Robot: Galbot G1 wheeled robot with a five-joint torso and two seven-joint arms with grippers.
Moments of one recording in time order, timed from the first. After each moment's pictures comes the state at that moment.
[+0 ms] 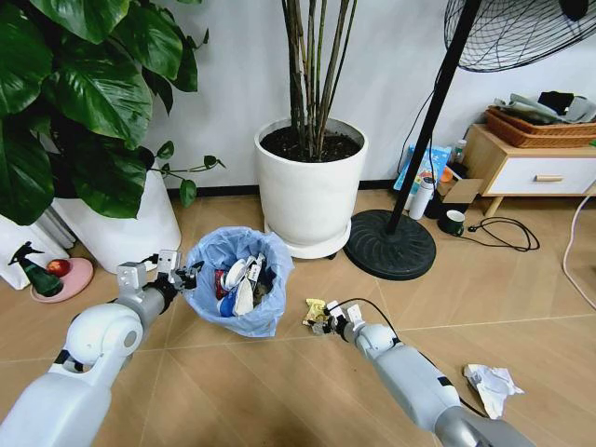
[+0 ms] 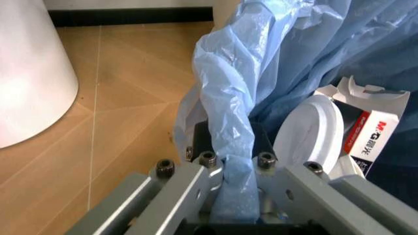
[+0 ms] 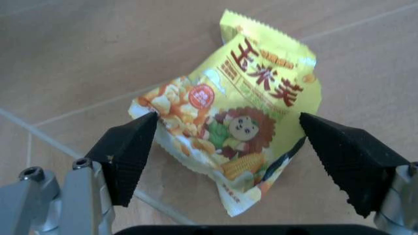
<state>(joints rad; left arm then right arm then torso) 1.15 -0.95 -0.49 -1.97 -0.74 0.64 -0.07 -0.70 1.36 -0.05 0.80 0.30 -0.16 -0.27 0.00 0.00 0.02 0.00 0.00</state>
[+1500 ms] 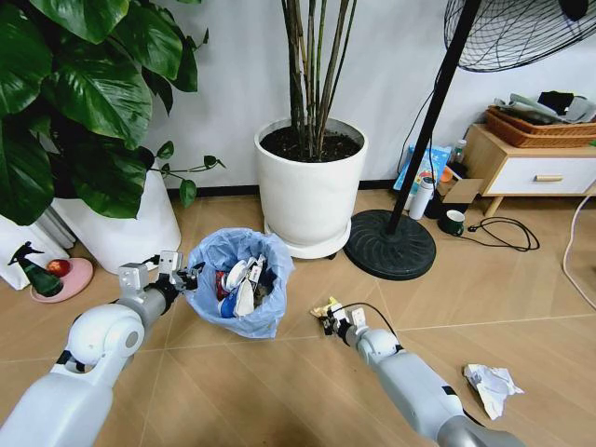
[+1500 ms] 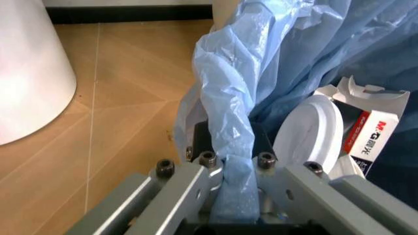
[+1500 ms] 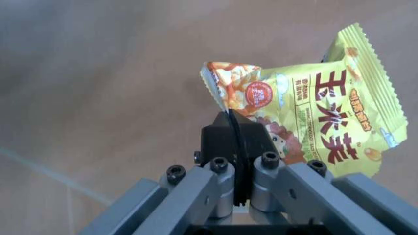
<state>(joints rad) 1.15 -0.96 -0.49 -1.96 -0.73 0.64 -0.07 -0.75 1.32 0.00 0.94 0.45 -0.19 -0.23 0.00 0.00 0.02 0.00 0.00</state>
